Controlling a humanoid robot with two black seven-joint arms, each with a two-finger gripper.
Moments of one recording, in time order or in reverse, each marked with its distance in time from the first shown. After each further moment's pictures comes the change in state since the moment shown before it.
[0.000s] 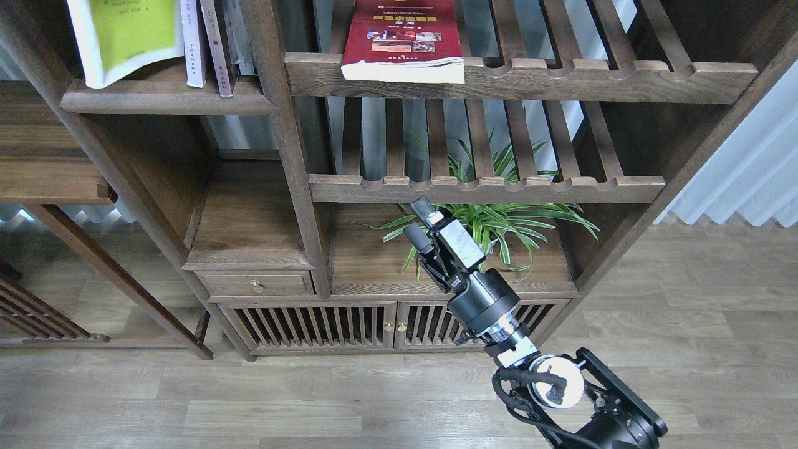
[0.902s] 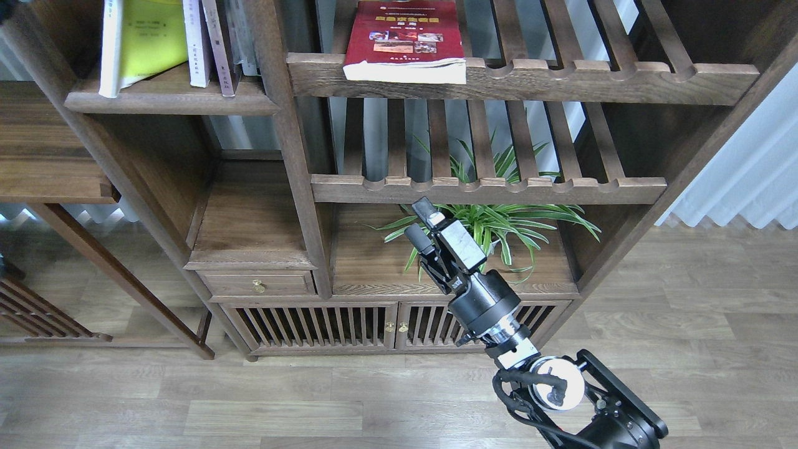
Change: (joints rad) left arm 0.015 -0.114 0.027 0.112 0.130 0.000 -0.087; right arm -0.009 0.000 0.001 0.004 0.001 0.001 0.002
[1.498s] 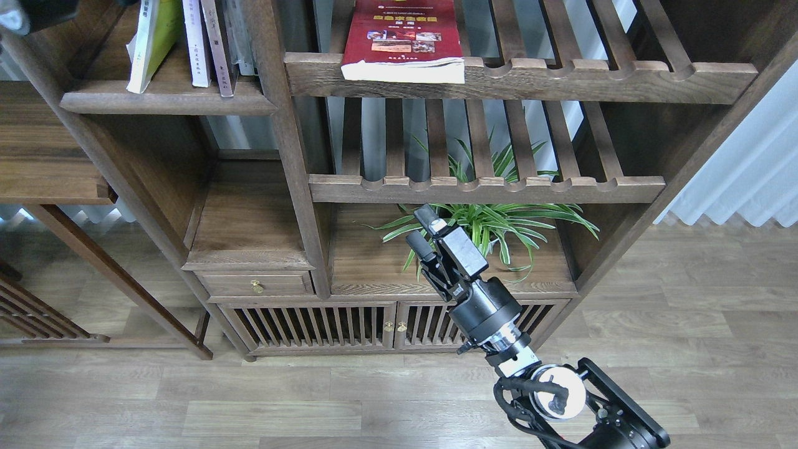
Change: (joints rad) left arm 0.245 0.193 -0.090 -0.343 -0.227 0.000 0.034; right arm -0.030 0.000 0.000 0.014 0.005 -0.004 0.000
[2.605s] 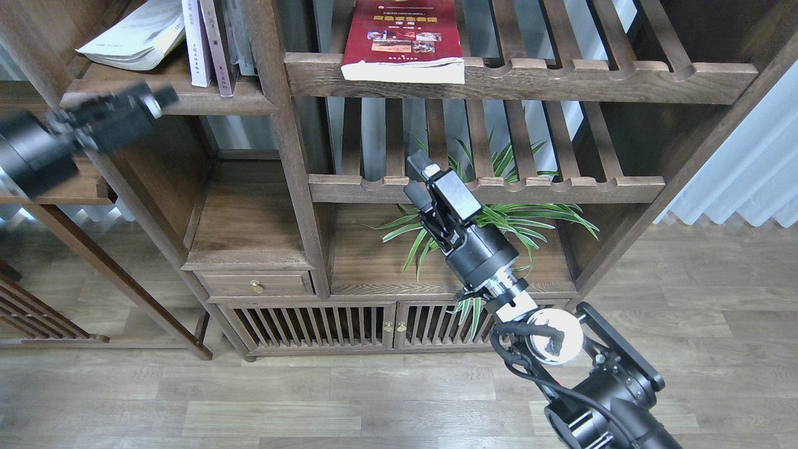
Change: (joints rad) left arm 0.744 -0.123 -0.227 -0.341 -0.344 0.000 -0.015; right arm 0.194 0.000 0.036 -0.004 0.002 -0.141 0.016
